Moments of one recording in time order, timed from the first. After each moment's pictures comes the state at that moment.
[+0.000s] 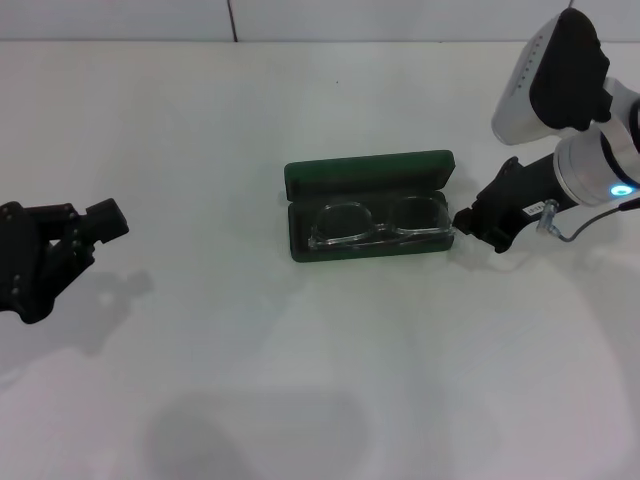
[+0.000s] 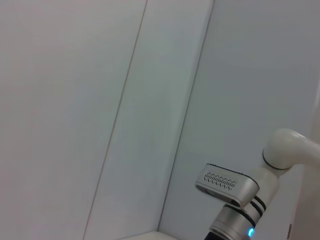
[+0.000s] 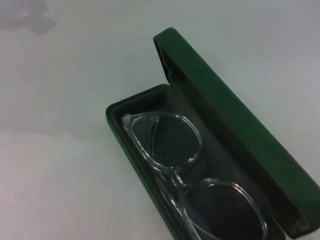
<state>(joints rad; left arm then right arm) -0.47 -1.90 2.84 -0.27 -0.54 2.03 -0.98 0.65 2.02 -1.51 -1.09 -2.35 -1.17 2.14</state>
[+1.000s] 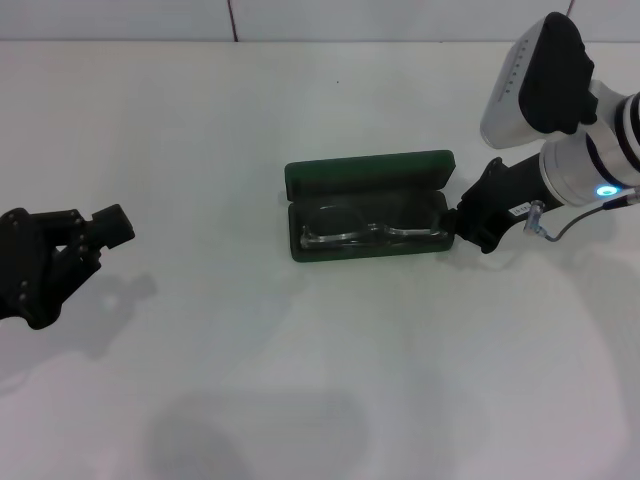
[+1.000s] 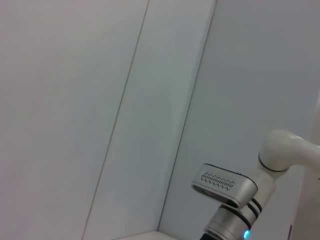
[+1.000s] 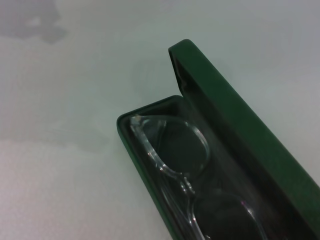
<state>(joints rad) -0.46 -1.91 2.84 -0.28 -0.54 2.03 -0.98 0.68 2.02 -1.51 -1.02 -2.30 -1.14 2.07</state>
